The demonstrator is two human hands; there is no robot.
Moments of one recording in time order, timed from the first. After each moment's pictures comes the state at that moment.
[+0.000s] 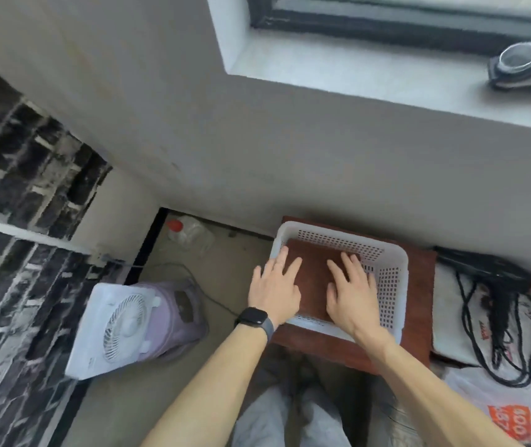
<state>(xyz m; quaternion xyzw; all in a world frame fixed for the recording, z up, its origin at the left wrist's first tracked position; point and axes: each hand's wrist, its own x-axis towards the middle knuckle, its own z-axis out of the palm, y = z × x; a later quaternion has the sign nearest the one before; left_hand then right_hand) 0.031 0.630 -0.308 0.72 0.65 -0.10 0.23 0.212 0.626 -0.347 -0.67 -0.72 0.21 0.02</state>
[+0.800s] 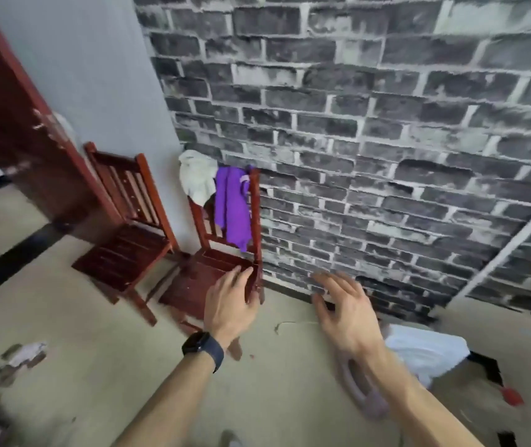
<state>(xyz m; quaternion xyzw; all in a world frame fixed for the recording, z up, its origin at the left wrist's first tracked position) -0.169 -0.020 -0.101 -0.11 0.97 0.19 -0.05 -0.189 0.219 -0.092 0.16 -0.94 0.29 0.08</state>
